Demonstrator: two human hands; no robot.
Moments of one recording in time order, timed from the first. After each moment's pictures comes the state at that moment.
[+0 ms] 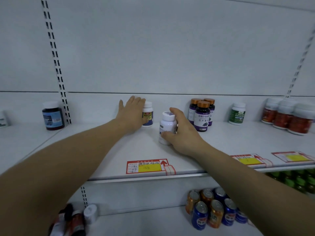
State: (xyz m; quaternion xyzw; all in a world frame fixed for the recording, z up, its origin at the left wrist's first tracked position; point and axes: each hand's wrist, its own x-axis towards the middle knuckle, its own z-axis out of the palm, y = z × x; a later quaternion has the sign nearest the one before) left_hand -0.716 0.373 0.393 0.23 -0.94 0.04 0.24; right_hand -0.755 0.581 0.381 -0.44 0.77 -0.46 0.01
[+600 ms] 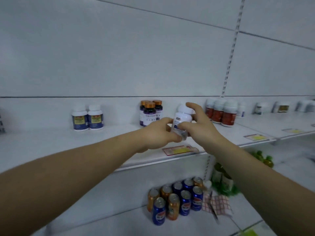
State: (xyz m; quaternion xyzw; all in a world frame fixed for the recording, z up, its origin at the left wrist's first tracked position) left_hand -0.735 0.616 0.410 0.00 -0.88 -0.47 0.07; right_hand -0.811 0.749 0.405 -0.30 0.74 -0.60 -0.01
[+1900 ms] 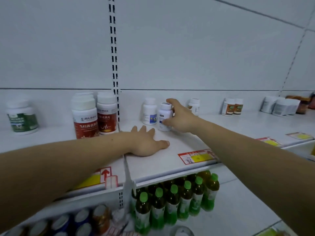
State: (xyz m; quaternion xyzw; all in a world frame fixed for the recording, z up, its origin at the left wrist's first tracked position) left_hand -1.167 0.917 0.377 0.16 -0.98 -0.06 -0.10; right_hand -1.294 1.028 0.396 -0.37 0.86 -0.35 0.00
